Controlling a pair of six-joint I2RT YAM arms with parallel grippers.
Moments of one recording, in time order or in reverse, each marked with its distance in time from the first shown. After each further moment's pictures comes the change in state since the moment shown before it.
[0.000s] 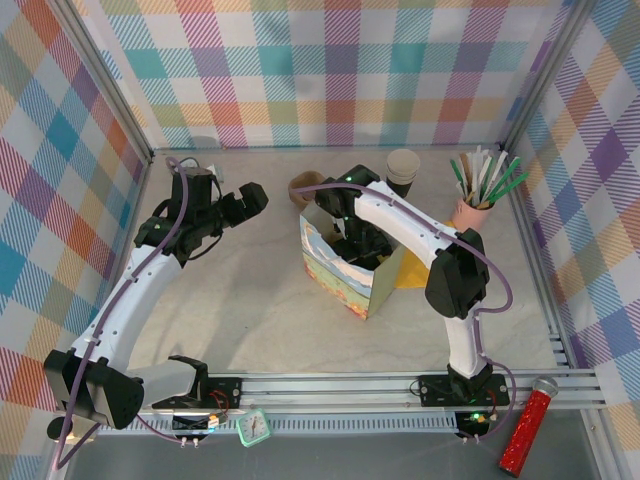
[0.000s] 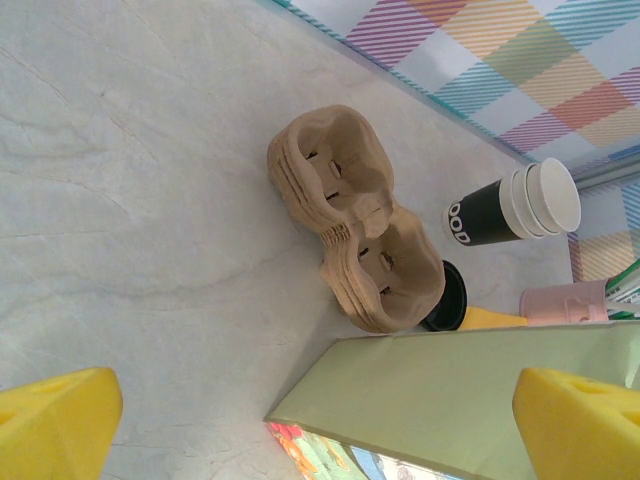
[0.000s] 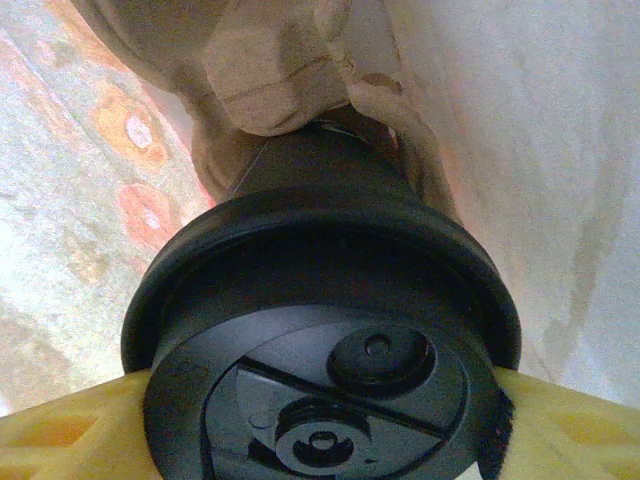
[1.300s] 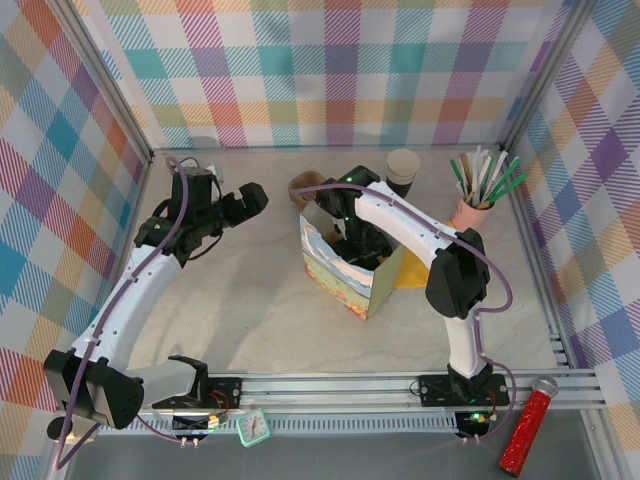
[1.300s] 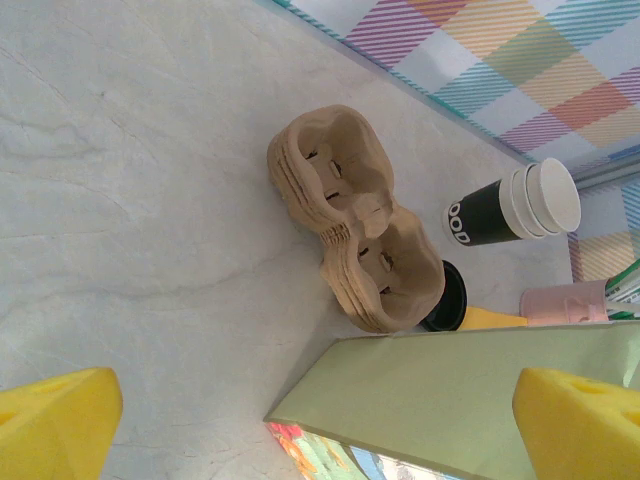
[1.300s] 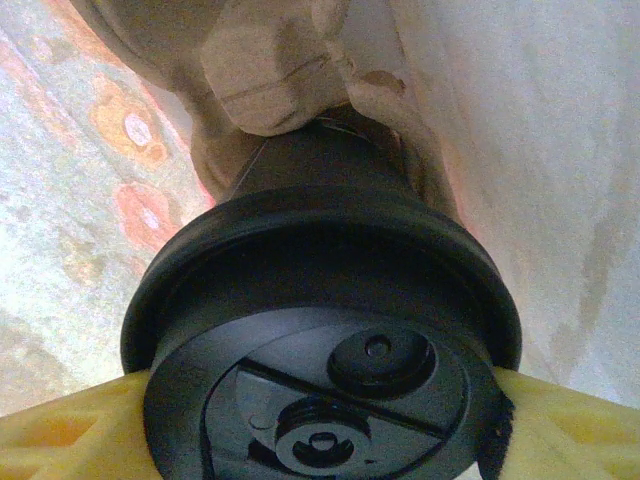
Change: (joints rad) left arm 0.000 0.000 0.000 0.000 0.000 0.000; right arm -0.002 -0.001 -0.014 0.008 -0.008 -0.003
